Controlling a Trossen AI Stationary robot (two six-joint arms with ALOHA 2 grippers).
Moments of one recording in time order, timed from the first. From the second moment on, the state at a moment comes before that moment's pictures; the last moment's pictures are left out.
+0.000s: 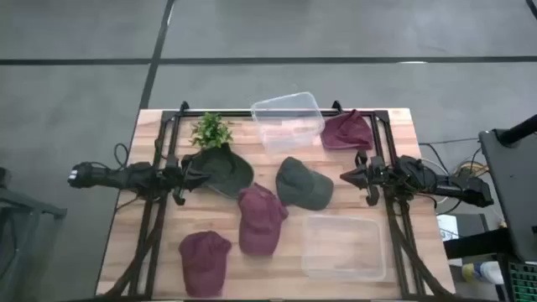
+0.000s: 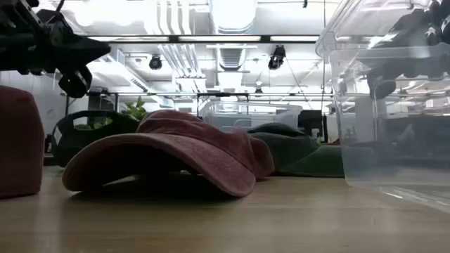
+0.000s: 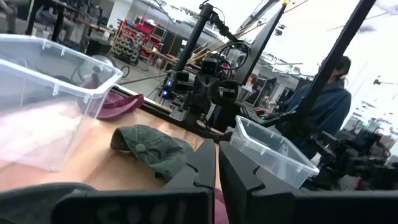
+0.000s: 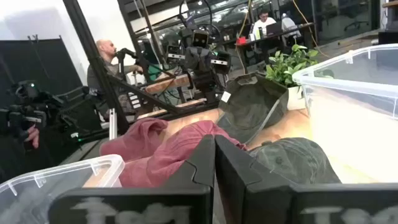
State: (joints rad) left arm -0.15 0.03 0.01 0.10 -0.23 -0.42; right arm -0.13 0.02 0.01 0.06 -0.16 0.33
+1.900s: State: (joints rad) left arm -0.15 0.03 0.01 0.12 -0.50 -1.10; right arm -0.13 0.59 0.16 -0.08 -0.20 1.83
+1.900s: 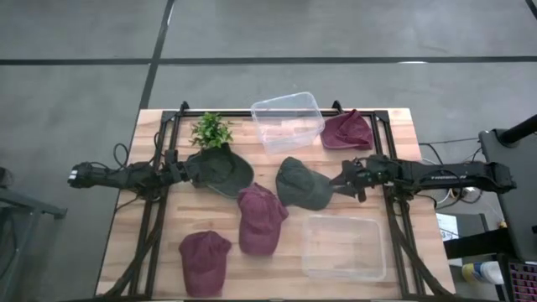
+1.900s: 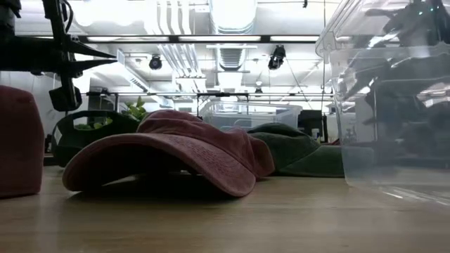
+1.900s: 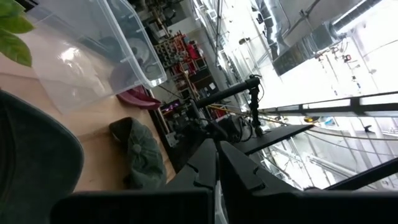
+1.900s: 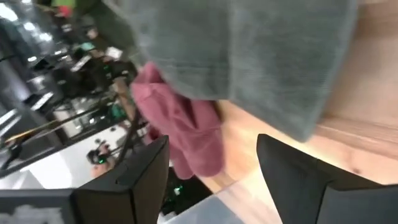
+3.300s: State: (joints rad) left arm -0.15 0.03 0.01 0.12 -0.53 -1.13; right arm -0.13 1.06 0.16 0.27 -0.17 1.63
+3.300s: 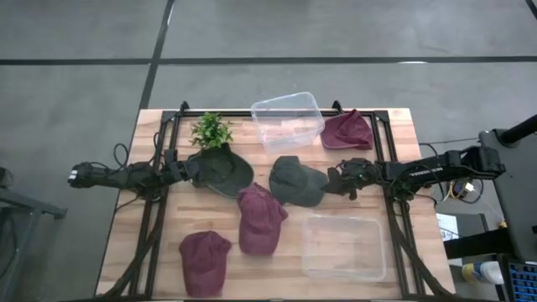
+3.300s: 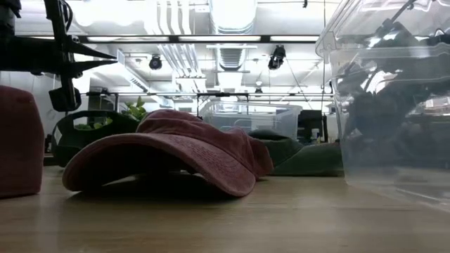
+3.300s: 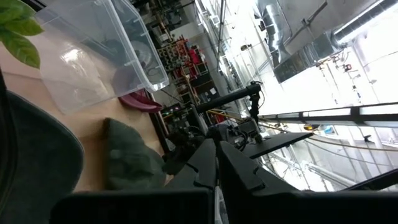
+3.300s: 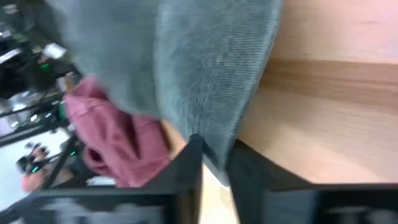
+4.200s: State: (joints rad) left arm -0.15 0.04 0.06 0.28 -0.52 -1.72; right arm -0.13 1.13 0.90 -0.57 -0.15 0.56
